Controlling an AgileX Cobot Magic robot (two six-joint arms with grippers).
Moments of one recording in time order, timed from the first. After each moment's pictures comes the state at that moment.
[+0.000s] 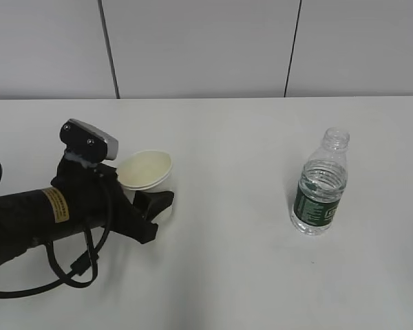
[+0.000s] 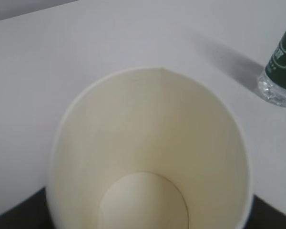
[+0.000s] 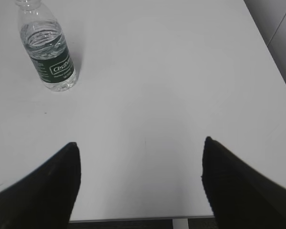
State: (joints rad) left arm -0.46 1.83 -0.55 0.40 -0.79 -0.20; right arm -0.06 -0.02 -0.49 -0.03 1.14 -0.03
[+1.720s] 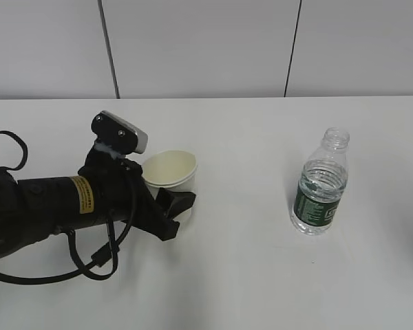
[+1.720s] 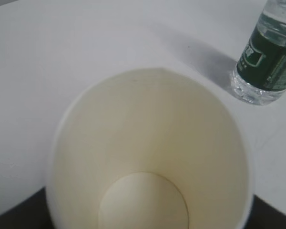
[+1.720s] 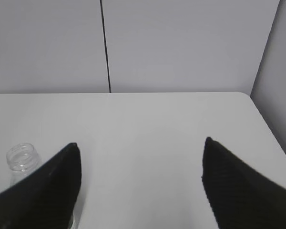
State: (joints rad) left arm -0.52 1.83 -0.67 0.51 -0.64 -0.31; right arm -0.06 0.60 -0.45 0.06 0.18 -0.09
